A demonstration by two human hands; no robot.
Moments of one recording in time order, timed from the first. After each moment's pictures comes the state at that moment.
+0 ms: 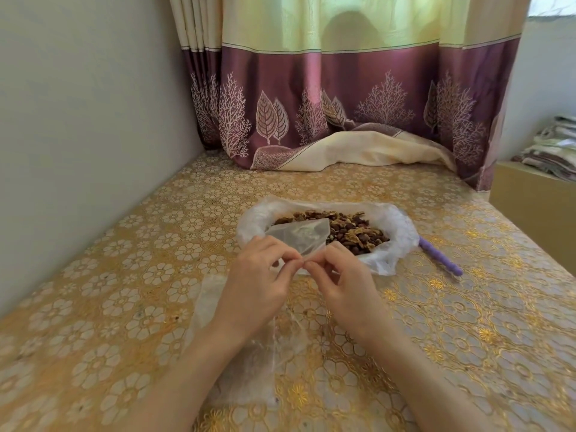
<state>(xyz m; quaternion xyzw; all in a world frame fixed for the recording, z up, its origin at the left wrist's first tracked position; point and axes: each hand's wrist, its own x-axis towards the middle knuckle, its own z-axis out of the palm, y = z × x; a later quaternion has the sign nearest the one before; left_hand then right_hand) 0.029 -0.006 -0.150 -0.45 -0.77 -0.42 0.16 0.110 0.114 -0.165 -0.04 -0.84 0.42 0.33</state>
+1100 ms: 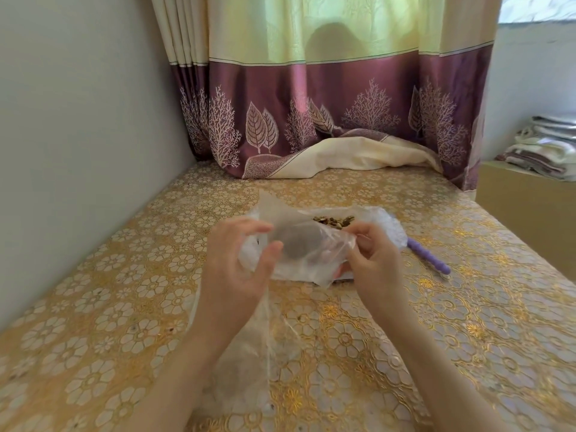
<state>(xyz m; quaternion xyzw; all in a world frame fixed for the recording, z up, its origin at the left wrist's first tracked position) 0.029 -0.014 -0.134 -0.44 -0.71 -0.51 0.21 0.118 0.138 -0.148 -0.16 -0.69 0.58 0.41</state>
